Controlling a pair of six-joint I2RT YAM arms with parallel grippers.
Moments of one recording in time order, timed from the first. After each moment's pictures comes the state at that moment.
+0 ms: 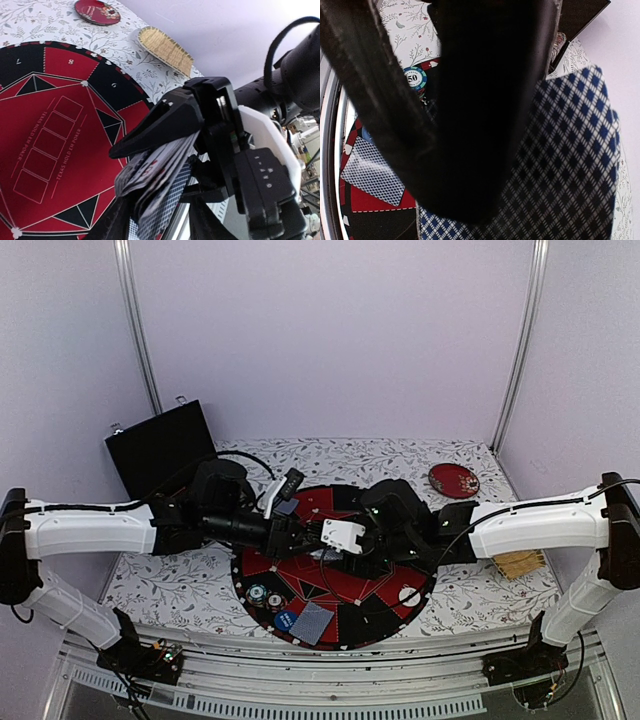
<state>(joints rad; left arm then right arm) -0.89 1.37 0.84 0.06 0.42 -0.45 1.10 1.59 1.04 -0.11 0.01 -0.49</state>
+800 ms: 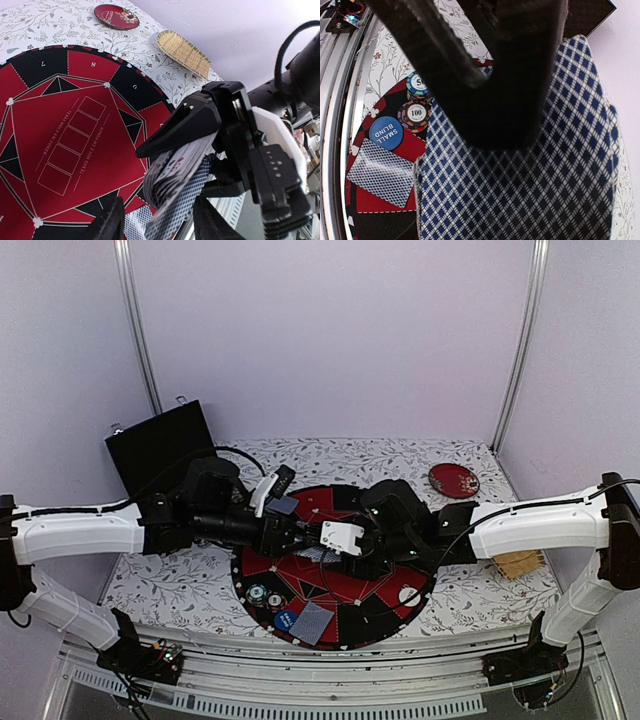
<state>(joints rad) -0.89 1.31 0.84 -0.03 0.34 -0.40 1.10 1.59 1.04 -0.11 -0.01 -0.49</state>
